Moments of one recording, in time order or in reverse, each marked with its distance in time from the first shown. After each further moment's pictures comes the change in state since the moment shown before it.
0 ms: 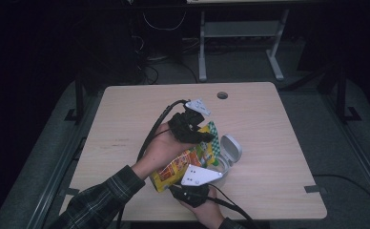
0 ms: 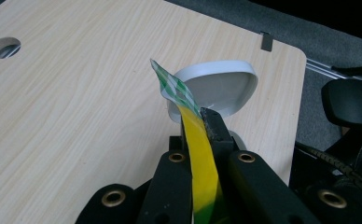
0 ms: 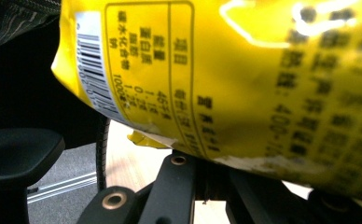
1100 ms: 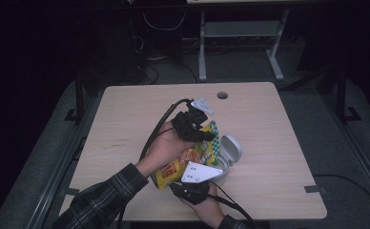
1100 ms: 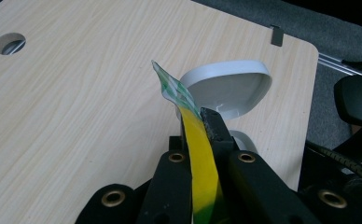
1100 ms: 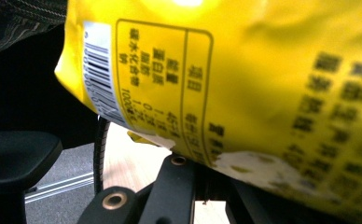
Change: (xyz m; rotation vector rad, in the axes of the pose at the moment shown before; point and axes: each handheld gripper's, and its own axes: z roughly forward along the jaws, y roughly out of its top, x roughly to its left) left arm 0.004 0.005 0.006 0.041 0.025 0.011; right arm -0.004 0.007 -0.001 0.005 -0.003 -0.009
